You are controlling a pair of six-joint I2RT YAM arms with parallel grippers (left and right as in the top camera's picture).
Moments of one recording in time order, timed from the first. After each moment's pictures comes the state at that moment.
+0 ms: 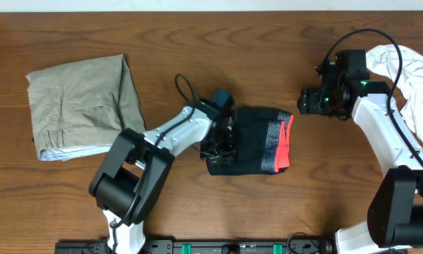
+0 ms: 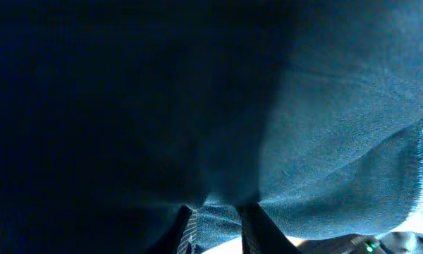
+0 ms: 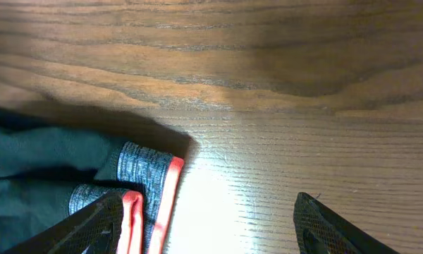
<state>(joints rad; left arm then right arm) -0.56 1.97 1.20 -0.77 0.54 -0.61 0.01 1.69 1.20 -0.72 -0.16 0.07</state>
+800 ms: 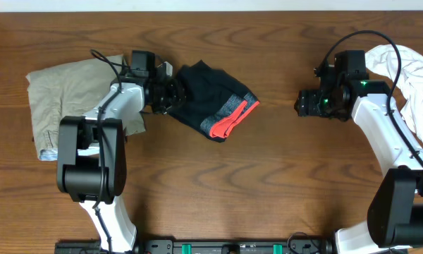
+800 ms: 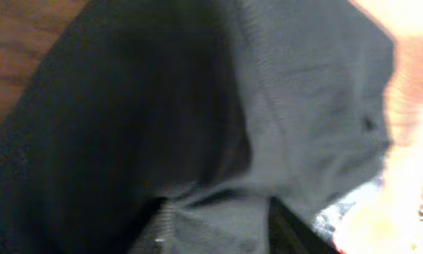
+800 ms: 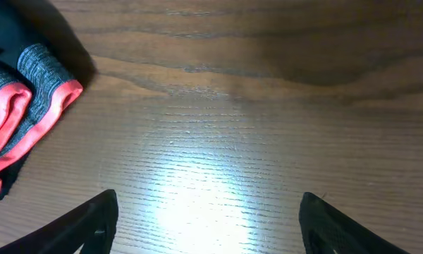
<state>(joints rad) -0.09 2.00 1.26 -0.44 0.56 -0.45 0.01 1.69 1.20 -0.74 -0.19 0.07</state>
